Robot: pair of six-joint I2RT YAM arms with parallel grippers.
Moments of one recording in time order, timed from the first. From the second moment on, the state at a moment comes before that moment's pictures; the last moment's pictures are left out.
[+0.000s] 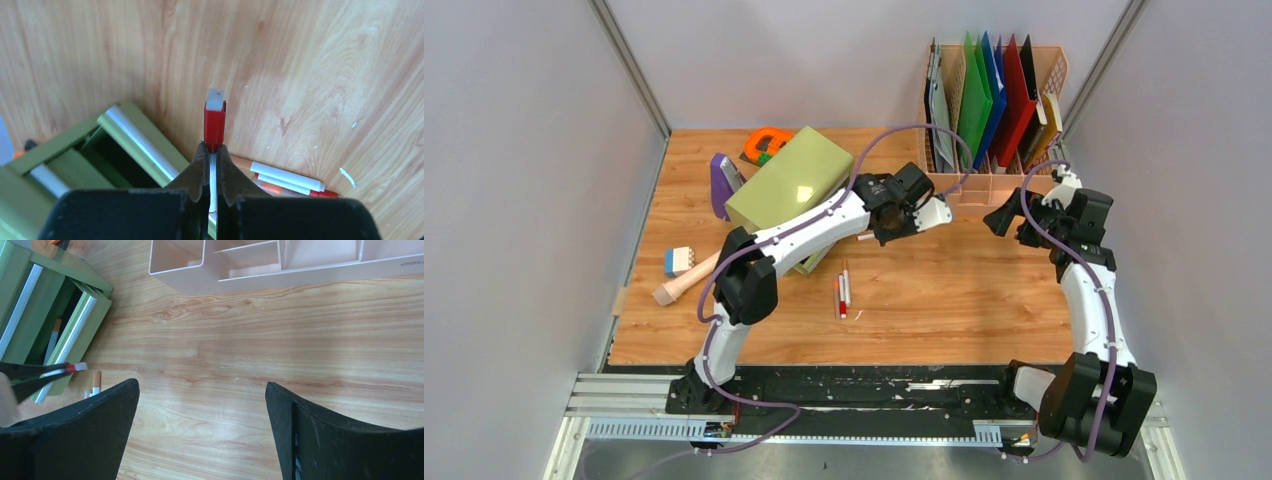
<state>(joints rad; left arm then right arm) -0.92 2.12 1.97 -0.94 -0.09 0.54 -0.28 1.13 0.84 -0.30 -0.54 0.18</state>
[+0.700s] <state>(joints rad) -0.63 2.04 1.93 -1.01 -0.16 0.28 -0.30 1.13 0.84 -0.30 -0.56 0.18</state>
